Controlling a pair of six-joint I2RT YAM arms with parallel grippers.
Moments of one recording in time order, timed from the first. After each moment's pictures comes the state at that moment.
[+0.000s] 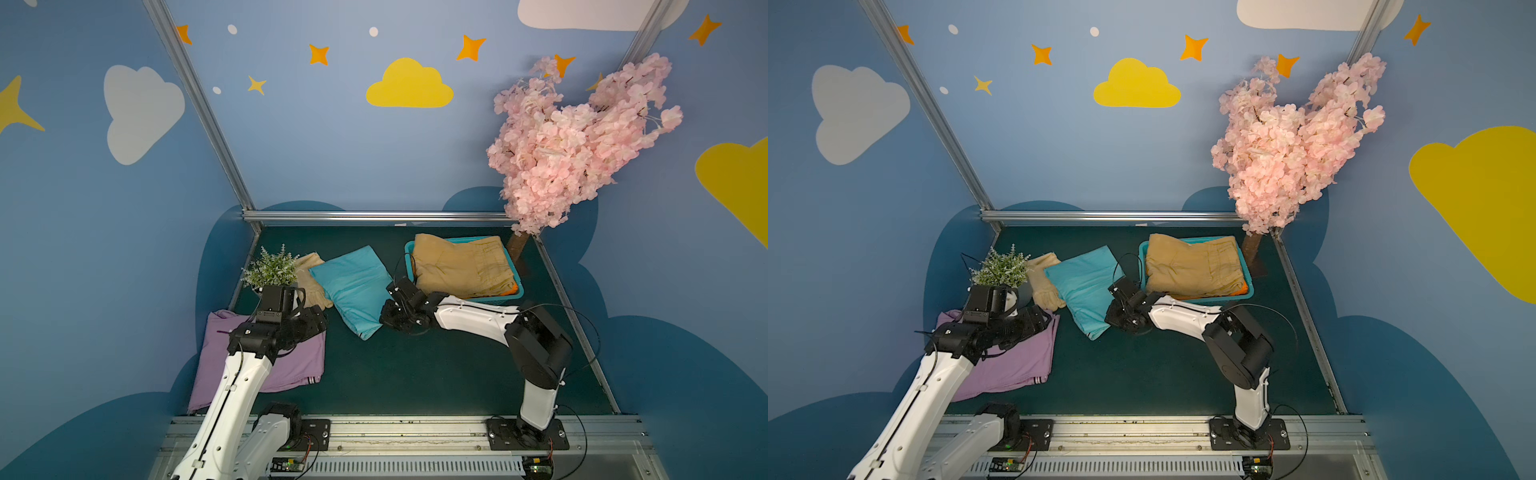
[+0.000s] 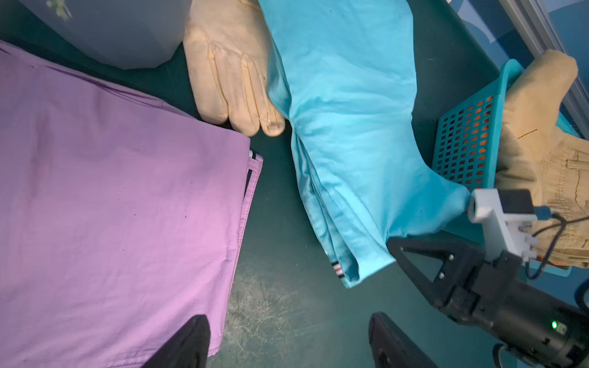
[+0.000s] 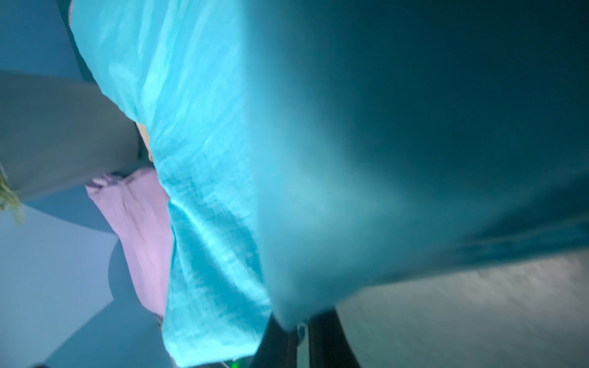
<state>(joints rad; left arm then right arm) -0.08 0.89 0.85 -0.94 0.18 -0.57 0.93 1.84 1.21 -0.31 -0.17 1.13</state>
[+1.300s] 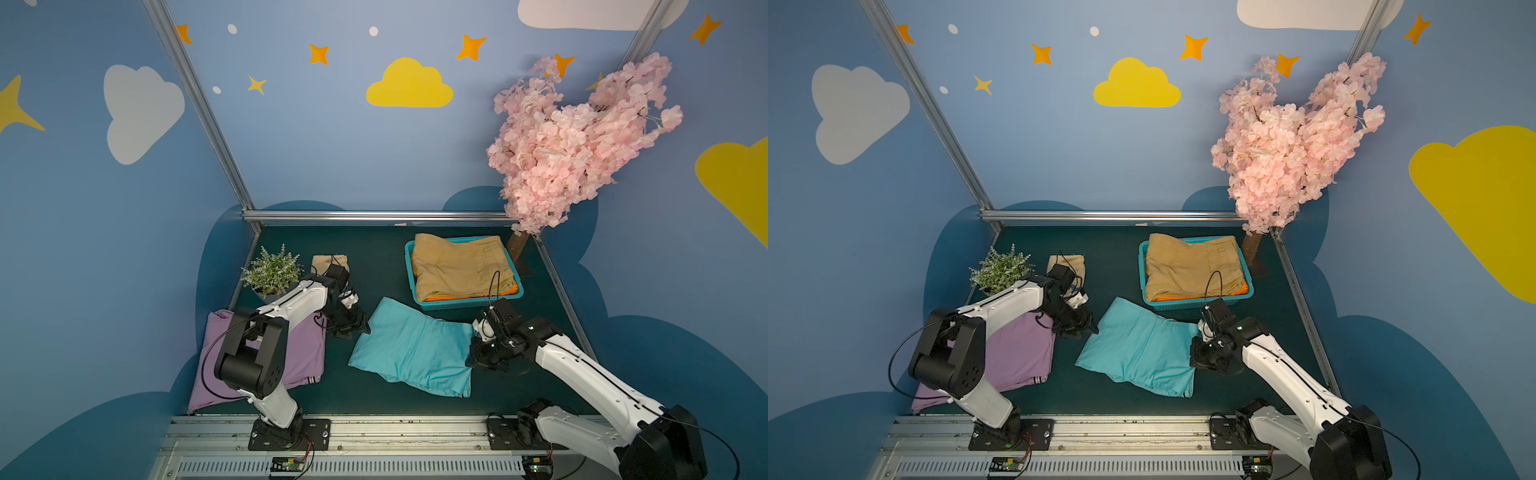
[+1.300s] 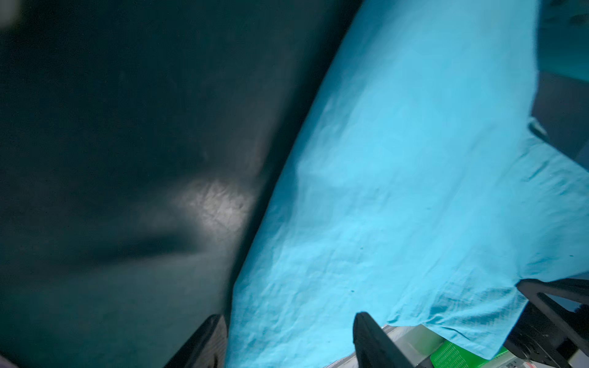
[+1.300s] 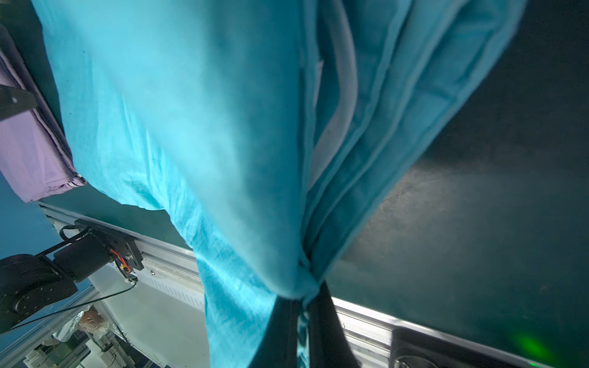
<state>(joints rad) -0.30 1.67 1.04 -0.89 0.49 -0.34 0.50 1.06 0.71 -0.97 -0.35 0.61</state>
